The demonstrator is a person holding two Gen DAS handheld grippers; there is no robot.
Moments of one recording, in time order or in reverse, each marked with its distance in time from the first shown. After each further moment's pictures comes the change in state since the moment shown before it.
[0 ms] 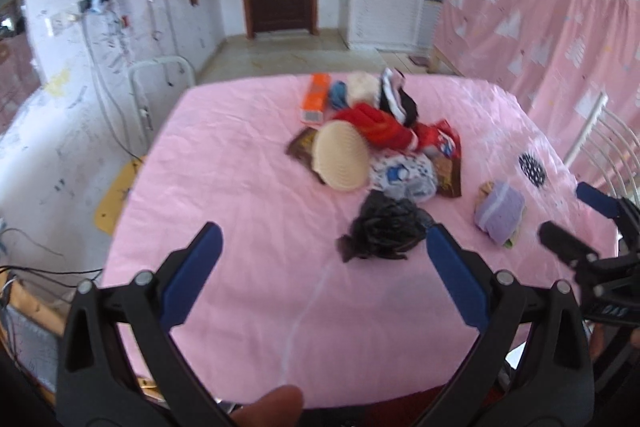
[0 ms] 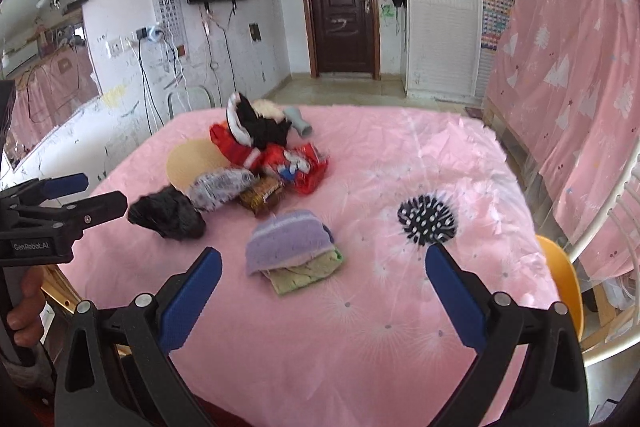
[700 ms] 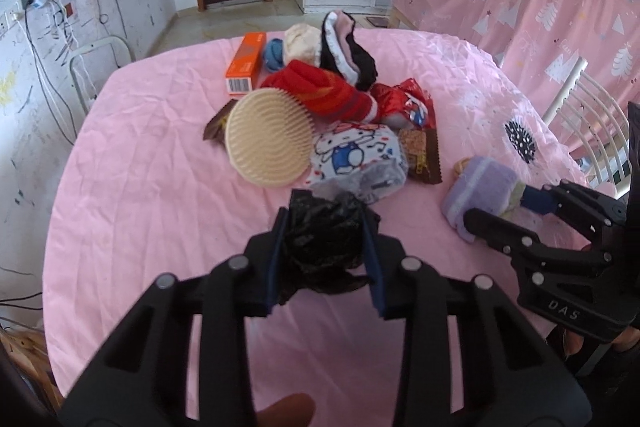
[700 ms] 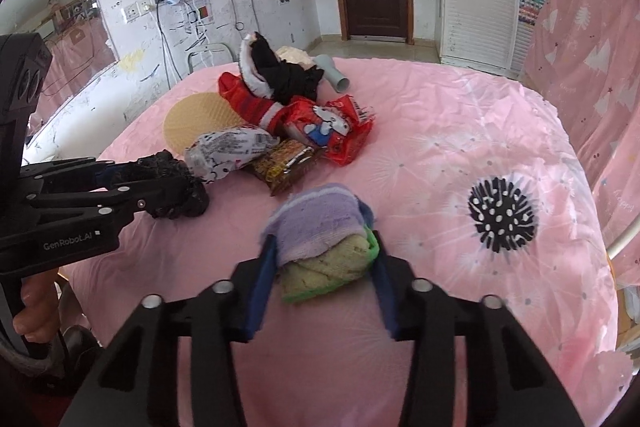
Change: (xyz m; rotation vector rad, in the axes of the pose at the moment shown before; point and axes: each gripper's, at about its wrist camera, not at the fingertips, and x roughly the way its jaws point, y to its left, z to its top) left arm 0.055 -0.021 0.008 0.065 0.123 -0.135; right arm 0.057 0.009 0.004 -0.048 0.137 0.115
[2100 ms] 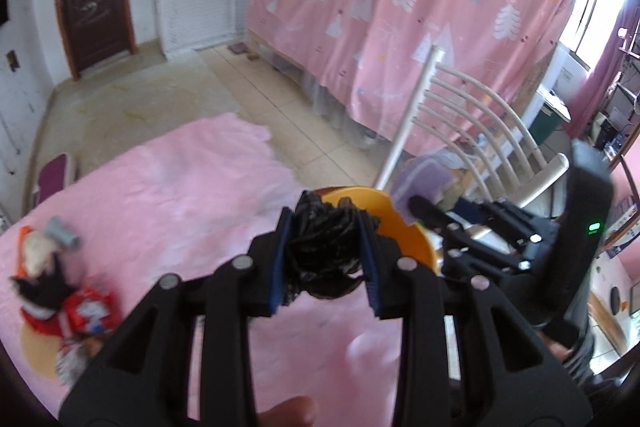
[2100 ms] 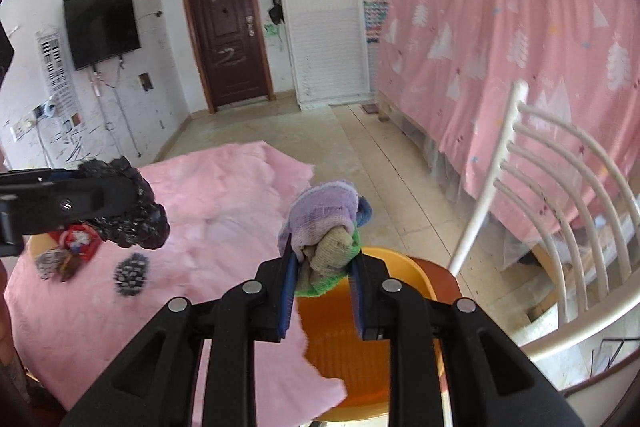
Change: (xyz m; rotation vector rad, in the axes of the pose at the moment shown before) left arm 0.019 -0.268 0.119 0.298 -0.034 -0.357; right arm -0.125 -0.233 -0.035 0.328 -0.228 -0.384
